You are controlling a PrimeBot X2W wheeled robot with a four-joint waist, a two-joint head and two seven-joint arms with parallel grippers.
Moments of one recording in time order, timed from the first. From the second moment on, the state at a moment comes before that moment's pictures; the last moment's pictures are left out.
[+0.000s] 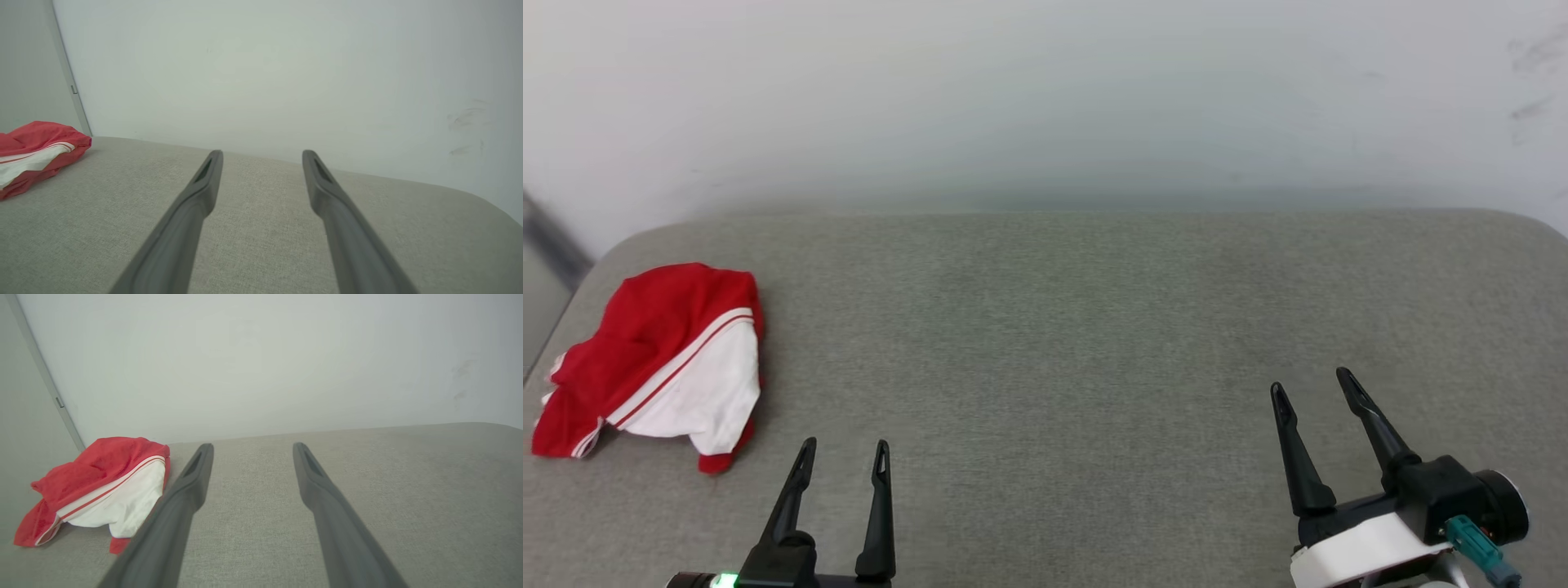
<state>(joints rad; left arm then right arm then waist) 0.18 0.07 -0.09 -0.09 -0.02 0.04 -0.26 -0.01 -0.05 0.08 0.08 0.02 0.13 -0.26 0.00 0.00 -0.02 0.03</state>
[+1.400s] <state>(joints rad) 0.23 0.08 -0.02 -0.11 0.00 0.01 -0.26 0.04 -0.05 0.18 0.08 0.07 0.13 -0.26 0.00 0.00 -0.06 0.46</state>
